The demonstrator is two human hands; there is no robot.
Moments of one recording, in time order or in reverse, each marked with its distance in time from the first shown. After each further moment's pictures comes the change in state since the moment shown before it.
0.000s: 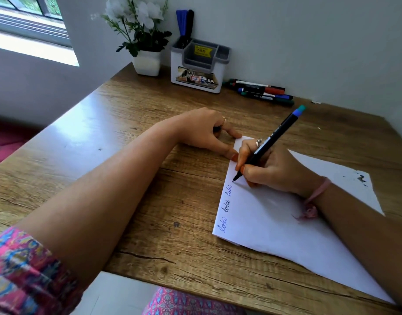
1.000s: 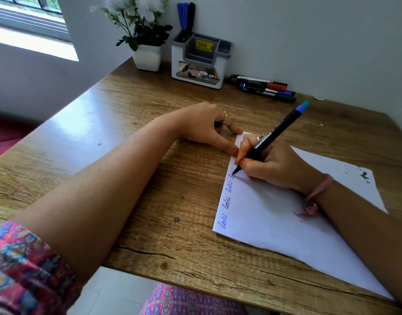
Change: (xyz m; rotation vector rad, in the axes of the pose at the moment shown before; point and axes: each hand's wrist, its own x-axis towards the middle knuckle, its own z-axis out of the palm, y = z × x) left_hand 0.000 0.000 -0.001 -0.051 -0.006 -0.014; right_hand 0.001 0.000 0.001 -0.052 0.046 -0.010
